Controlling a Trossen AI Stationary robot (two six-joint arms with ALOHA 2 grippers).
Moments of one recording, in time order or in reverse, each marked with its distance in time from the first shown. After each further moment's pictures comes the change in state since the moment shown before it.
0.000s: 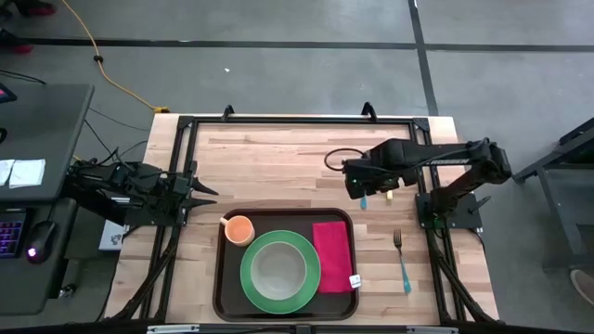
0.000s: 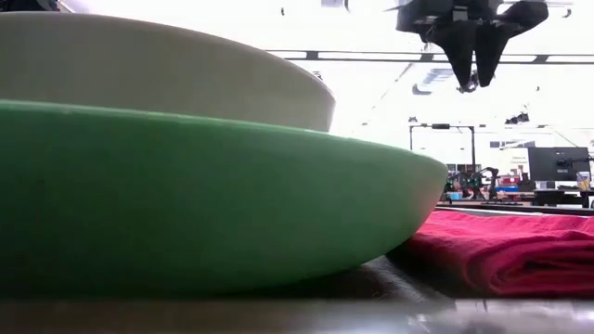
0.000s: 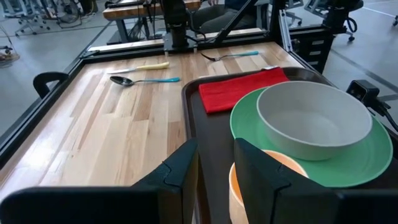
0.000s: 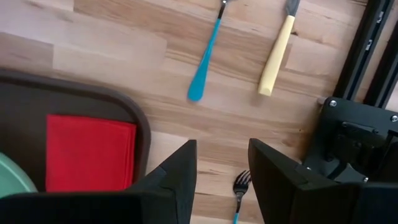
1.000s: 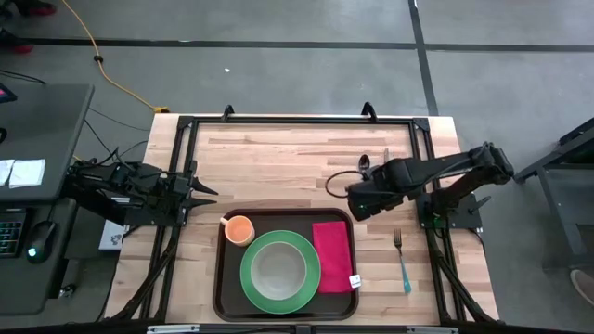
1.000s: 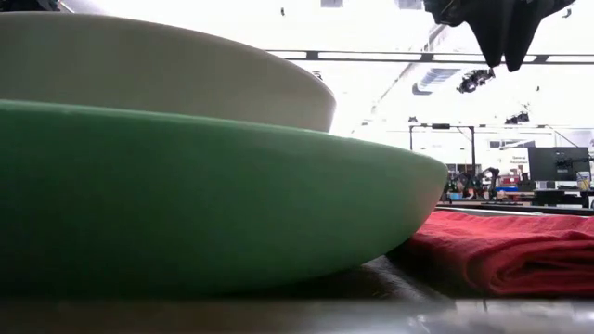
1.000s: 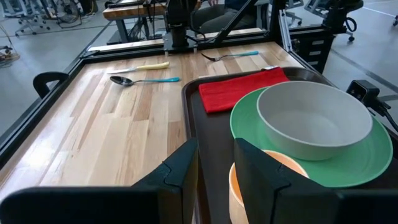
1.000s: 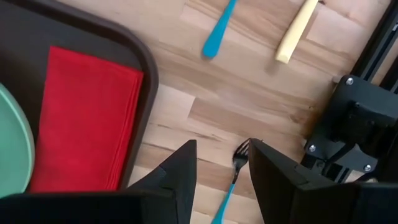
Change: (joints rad) left arm 0.000 0.000 0.000 0.000 0.000 0.000; right arm 0.190 0.000 0.000 0.000 -0.044 0.050
